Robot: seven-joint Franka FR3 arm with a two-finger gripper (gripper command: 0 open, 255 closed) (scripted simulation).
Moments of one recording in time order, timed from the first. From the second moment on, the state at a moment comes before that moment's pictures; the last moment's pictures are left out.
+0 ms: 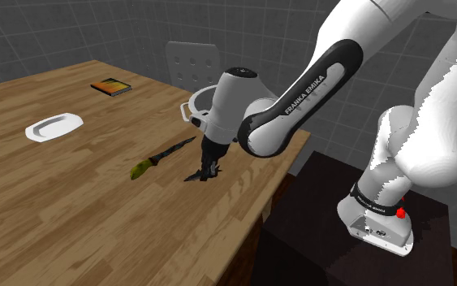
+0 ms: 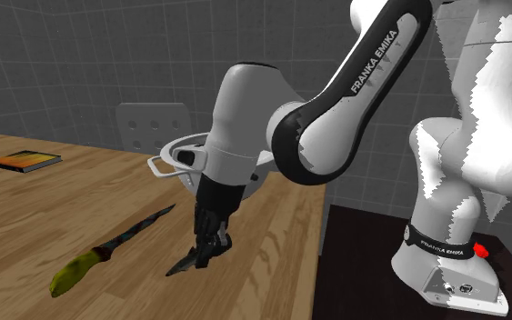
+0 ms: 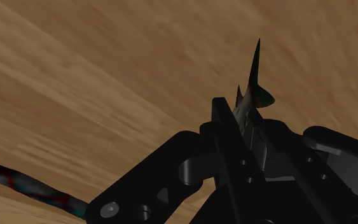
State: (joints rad) arm 0.41 -0.01 0.19 -2.51 0.15 2.81 -0.40
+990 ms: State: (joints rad) arm 0.41 -0.14 0.18 -2.46 0.15 2.63 -0.39
